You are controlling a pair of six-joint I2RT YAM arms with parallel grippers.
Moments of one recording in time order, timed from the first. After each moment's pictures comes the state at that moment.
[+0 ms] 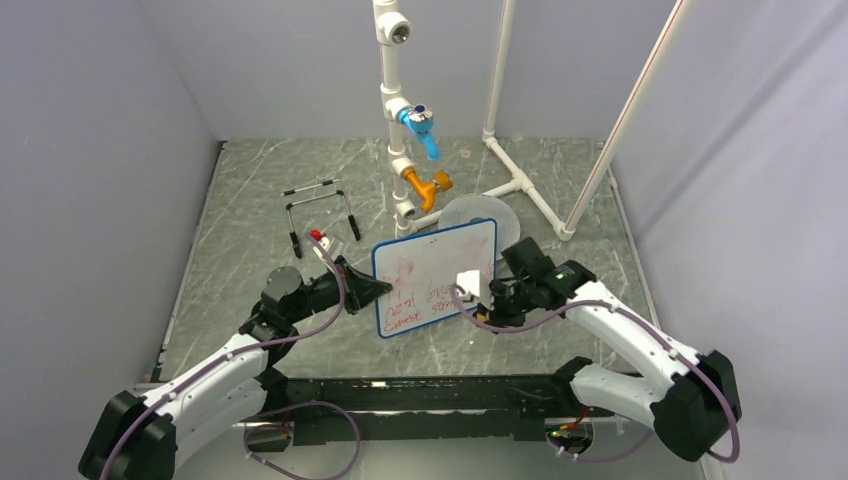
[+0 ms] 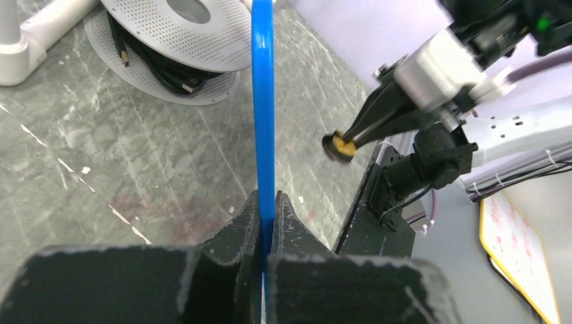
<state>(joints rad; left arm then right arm) -0.53 0.83 0.24 0.55 0.54 -0.58 0.56 1.02 0.77 -0.86 -0.49 -0.81</state>
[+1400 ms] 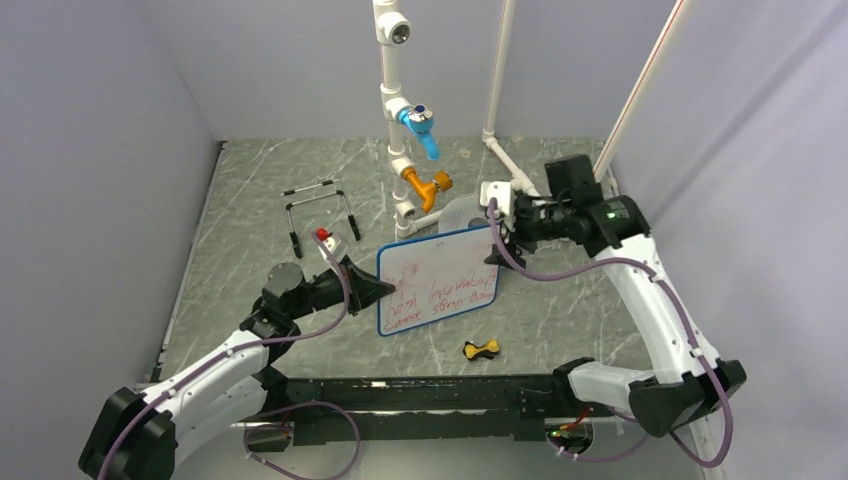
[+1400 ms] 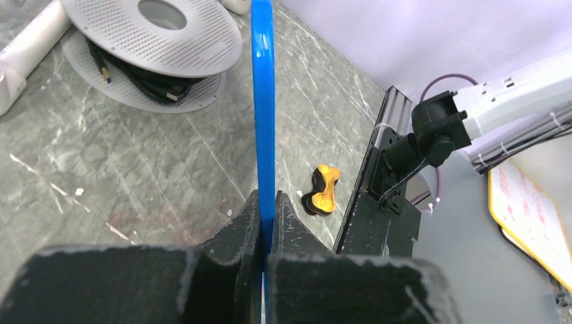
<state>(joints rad) -0.53 0.82 0.25 0.53 0.60 -0.50 0.38 1.20 1.32 -1.04 -0.68 -0.93</state>
